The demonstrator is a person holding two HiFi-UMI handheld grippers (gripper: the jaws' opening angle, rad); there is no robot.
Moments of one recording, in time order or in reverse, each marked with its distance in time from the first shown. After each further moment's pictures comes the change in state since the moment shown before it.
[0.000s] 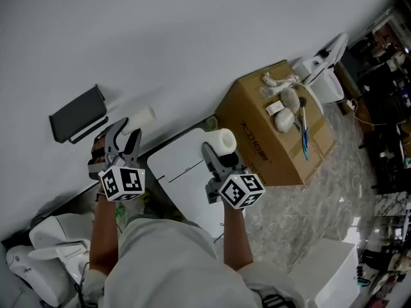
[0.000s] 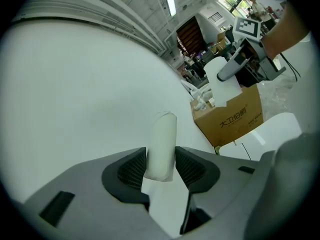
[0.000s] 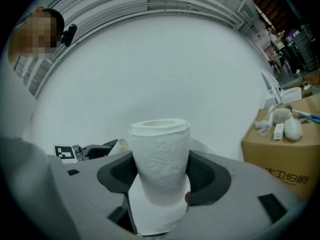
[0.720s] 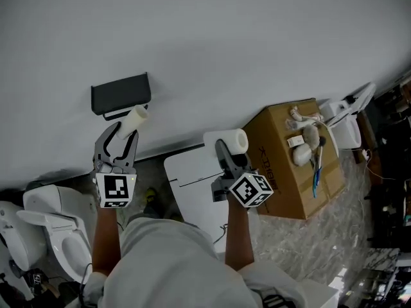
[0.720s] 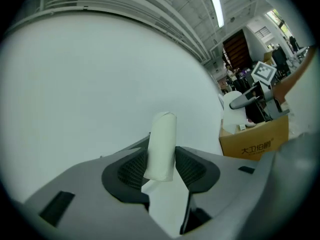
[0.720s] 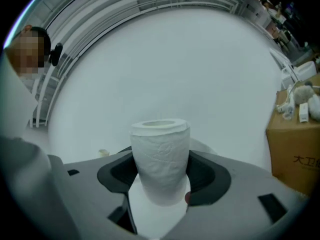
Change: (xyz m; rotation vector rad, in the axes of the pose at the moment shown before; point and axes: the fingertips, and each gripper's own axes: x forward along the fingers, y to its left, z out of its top) left arm -0.119 0.064 -0.052 -0.409 -0.037 0.296; right arm 0.039 0.058 0.007 0.102 0.002 0.202
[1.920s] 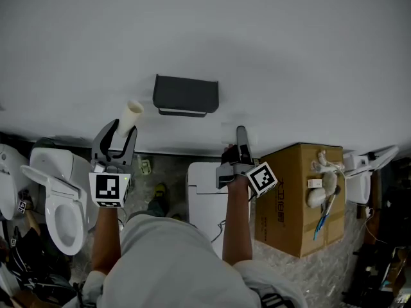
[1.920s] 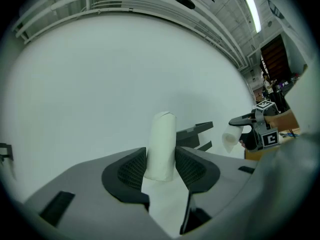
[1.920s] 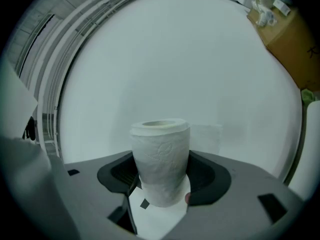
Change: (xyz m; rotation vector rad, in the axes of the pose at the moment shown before) left arm -0.091 0.124 -0.057 -0.269 -0.008 0.315; right arm 0.136 0.069 -0.042 0.587 -0.010 0.179
